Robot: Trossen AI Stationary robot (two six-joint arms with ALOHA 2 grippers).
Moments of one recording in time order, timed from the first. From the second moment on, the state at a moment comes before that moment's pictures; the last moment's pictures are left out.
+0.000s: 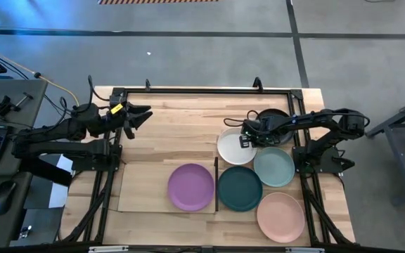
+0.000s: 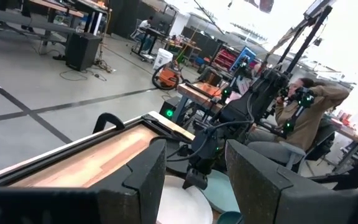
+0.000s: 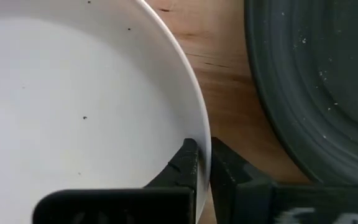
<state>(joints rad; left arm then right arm) 0.14 0.48 0.62 -0.12 -0.24 -0.42 -0.27 1.50 0.70 -0.62 0.06 1.14</state>
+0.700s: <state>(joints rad) 0.14 0.47 0.62 -0.06 -0.23 -0.44 -0.27 1.26 0.70 -0.70 0.07 1.14</state>
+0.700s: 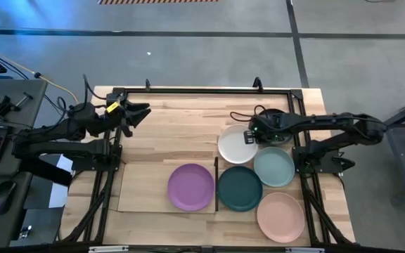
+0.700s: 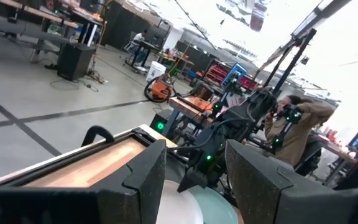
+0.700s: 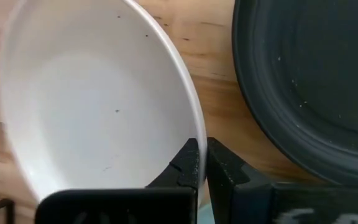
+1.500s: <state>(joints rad) 0.14 0.45 0.69 -0.16 -0.22 -0.22 -0.45 1.36 1.34 -0.83 0.04 0.71</state>
